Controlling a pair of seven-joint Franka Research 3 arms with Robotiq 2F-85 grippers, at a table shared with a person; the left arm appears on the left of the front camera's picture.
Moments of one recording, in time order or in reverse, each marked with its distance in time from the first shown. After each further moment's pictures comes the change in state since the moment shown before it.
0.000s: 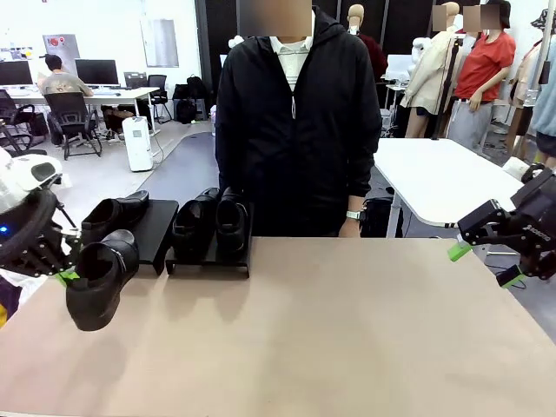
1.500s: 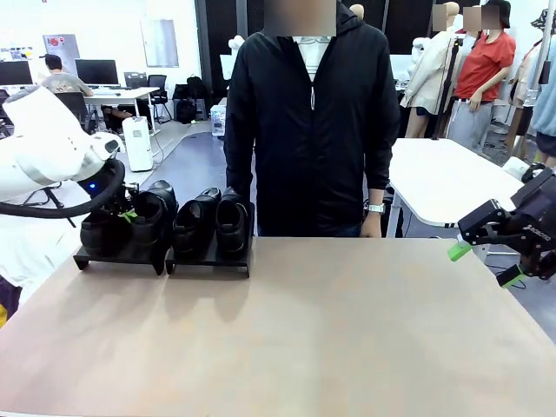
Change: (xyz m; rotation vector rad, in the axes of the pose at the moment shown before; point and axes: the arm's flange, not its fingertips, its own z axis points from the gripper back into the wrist) left arm 0.253 -0.025 -0.094 -0.101 -0.185 -0.077; right arm 0.000 0.000 0.000 0.000 0.000 0.000
